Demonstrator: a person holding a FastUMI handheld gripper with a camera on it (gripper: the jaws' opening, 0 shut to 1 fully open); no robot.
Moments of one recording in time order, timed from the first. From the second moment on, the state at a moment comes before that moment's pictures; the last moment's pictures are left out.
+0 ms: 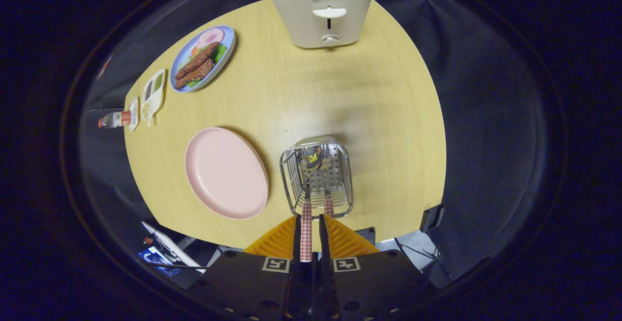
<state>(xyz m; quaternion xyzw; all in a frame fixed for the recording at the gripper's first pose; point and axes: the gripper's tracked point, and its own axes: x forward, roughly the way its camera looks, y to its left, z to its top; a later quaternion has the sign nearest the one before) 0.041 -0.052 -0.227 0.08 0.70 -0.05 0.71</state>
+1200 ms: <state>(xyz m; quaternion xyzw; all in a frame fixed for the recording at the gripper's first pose) 0.071 0.050 0.021 0.03 0.10 0.06 0.99</state>
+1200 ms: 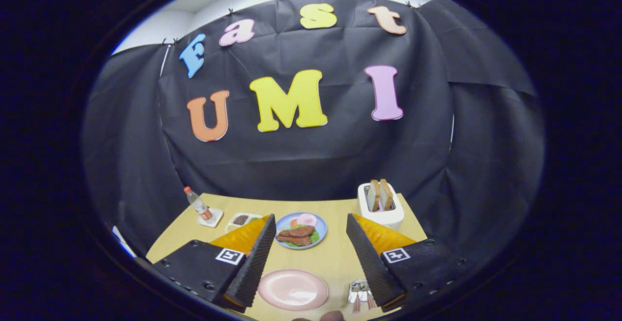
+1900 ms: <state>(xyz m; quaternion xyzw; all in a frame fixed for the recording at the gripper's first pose) 0.006 0.049 0.029 0.01 -0.03 0.05 1.00</state>
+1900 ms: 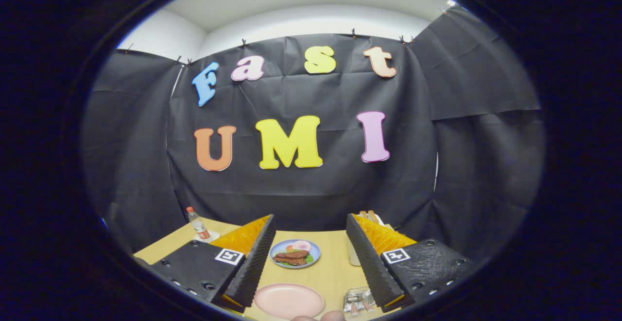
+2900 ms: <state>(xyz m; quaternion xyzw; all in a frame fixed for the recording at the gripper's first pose) -0.017 0.044 0.042 0.00 -0.06 0.03 1.00</state>
